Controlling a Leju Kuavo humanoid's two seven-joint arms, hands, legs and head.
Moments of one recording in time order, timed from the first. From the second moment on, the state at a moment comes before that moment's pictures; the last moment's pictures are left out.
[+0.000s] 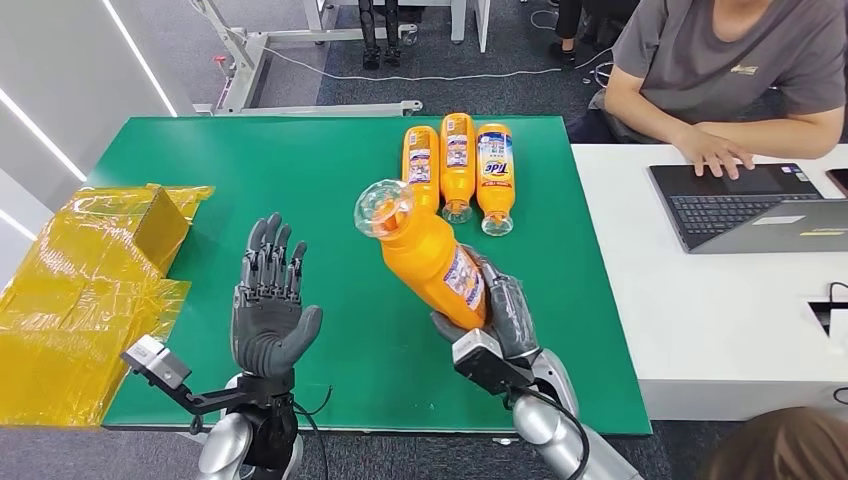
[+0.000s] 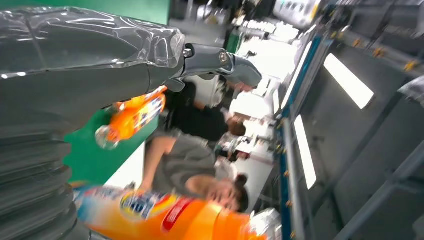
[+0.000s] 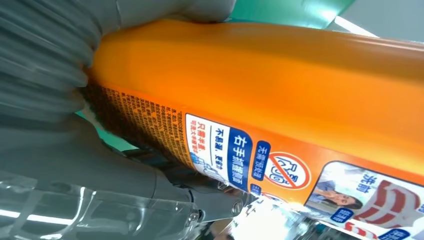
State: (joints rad) left arm -0.04 -0.26 -0.31 -1.56 0.19 -0.01 -0.67; right arm -0.34 -0.04 0.71 -1.19 0.29 -0.53 -0.49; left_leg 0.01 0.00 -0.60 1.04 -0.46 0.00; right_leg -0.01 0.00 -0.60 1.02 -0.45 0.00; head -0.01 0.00
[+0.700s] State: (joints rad) left arm -0.07 -0.26 -0.31 -1.52 0.14 -0.01 -0.69; right arm -0.52 0.01 0.83 -1.07 0.40 -0.03 -0.41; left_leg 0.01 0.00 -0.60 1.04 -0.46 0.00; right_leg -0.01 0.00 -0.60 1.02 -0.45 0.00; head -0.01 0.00
